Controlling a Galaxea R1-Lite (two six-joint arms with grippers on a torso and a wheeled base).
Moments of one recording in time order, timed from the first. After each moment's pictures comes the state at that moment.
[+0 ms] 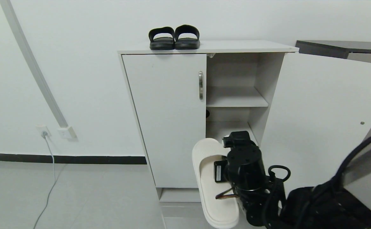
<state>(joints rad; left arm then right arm) 0.00 0.00 0.00 0.00 -0.01 0.02 0.91 2.02 -0.88 -0.85 -0.76 0.28</state>
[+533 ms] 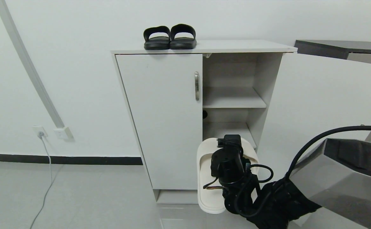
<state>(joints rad) 0.00 0.00 0.00 0.00 -0.01 0.02 0.86 2.20 -1.02 -0.85 -0.88 0.30</state>
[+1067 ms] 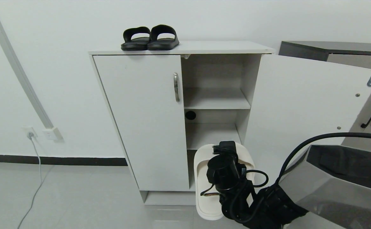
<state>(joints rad) 0.00 0.00 0.00 0.00 -0.01 0.02 0.86 2.25 -1.02 -0.87 -0.86 0.29</state>
